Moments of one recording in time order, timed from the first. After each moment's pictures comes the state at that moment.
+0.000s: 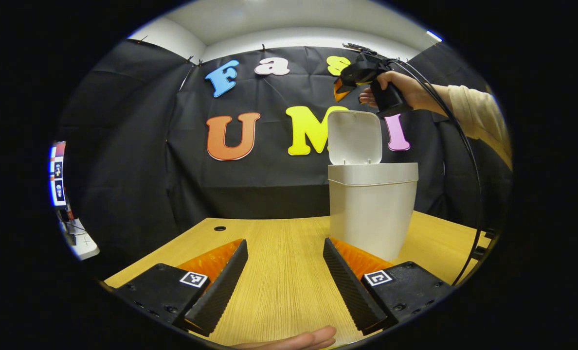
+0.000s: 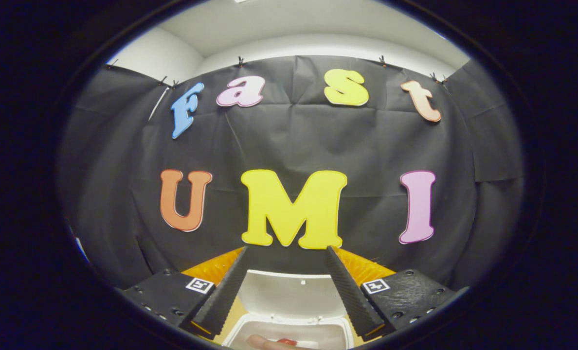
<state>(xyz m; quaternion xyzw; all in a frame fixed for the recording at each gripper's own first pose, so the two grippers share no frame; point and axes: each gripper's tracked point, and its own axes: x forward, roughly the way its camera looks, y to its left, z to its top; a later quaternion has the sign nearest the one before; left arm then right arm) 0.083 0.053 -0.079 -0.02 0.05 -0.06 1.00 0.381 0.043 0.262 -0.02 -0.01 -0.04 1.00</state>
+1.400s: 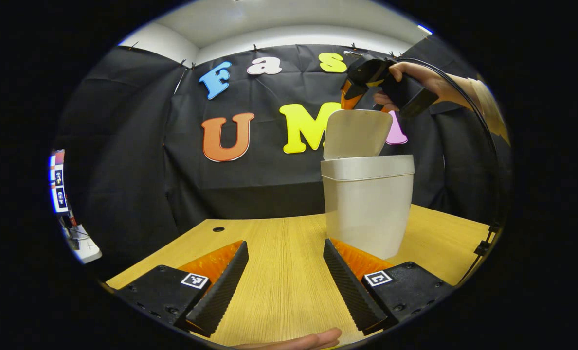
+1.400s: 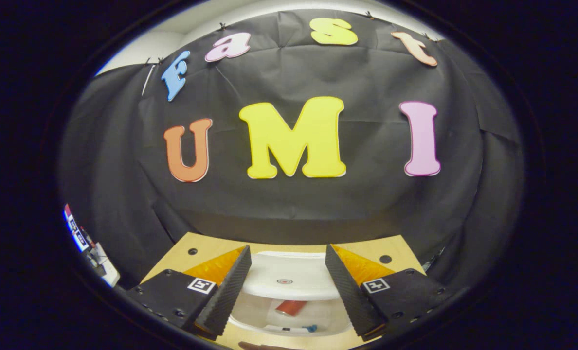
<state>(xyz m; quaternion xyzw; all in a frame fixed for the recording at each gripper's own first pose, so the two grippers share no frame) 0.086 0.033 -0.089 0.00 0.06 -0.04 1.00 0.317 0.034 0.150 0.04 0.19 -0.01 0.98</state>
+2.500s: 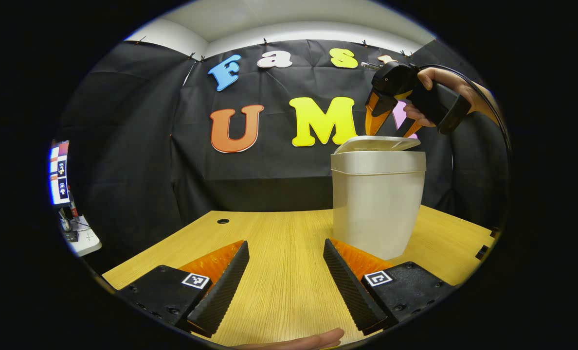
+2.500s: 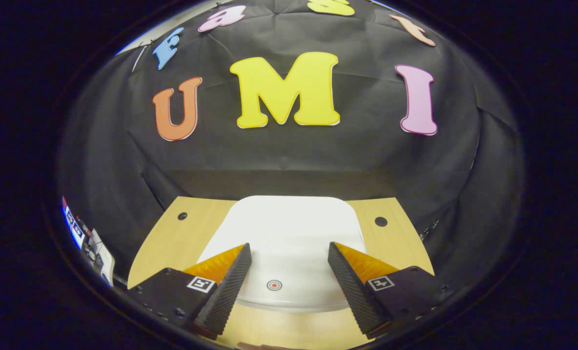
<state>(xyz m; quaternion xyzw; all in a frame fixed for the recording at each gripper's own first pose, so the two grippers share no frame) 0.088 0.034 -0.095 -0.02 0.08 -0.03 1.00 0.291 0.025 0.071 0.03 0.30 -0.04 0.95</state>
